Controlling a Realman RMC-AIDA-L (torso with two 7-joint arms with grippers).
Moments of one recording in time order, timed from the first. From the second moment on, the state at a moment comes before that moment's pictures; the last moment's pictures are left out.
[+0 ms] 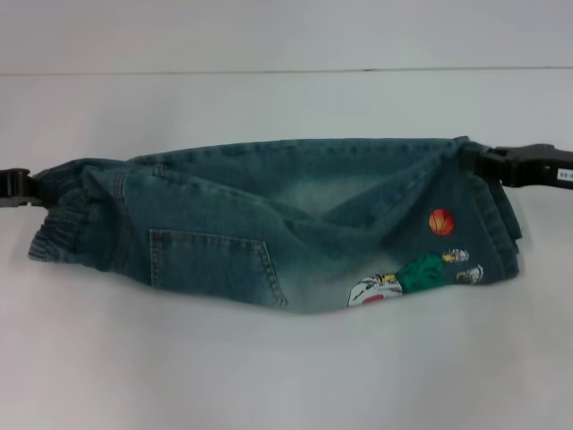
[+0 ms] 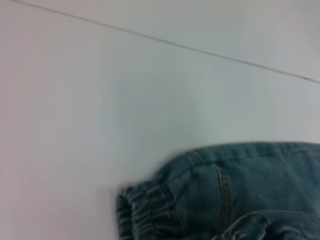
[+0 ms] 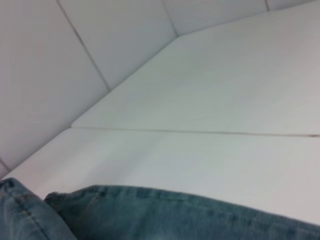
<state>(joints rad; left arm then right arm) -0.63 -2.04 0.45 1.04 2.64 1.55 -2.41 0.63 1.96 -0.45 -0.45 -2.13 -1.34 1.62</state>
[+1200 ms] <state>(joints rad) -0.62 -2.06 0.50 0.97 2.64 1.29 -2.41 0.72 2.05 -0.47 -0.40 -2.03 -0.93 1.48</state>
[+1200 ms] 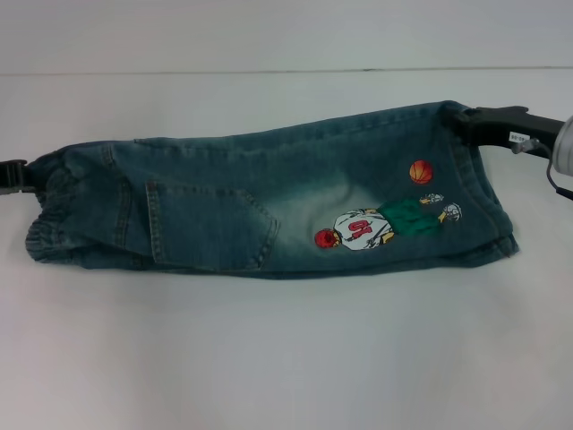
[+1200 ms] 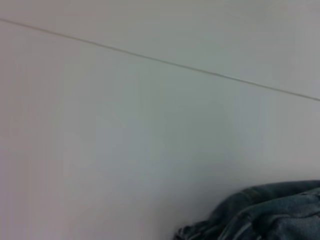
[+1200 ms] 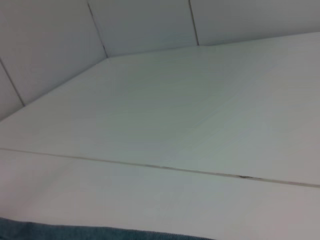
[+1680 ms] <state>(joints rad) -0.62 -2.06 0.59 0.97 2.65 1.27 -2.40 0.76 2.06 -0.53 -0.36 -2.03 -0.83 1.50</state>
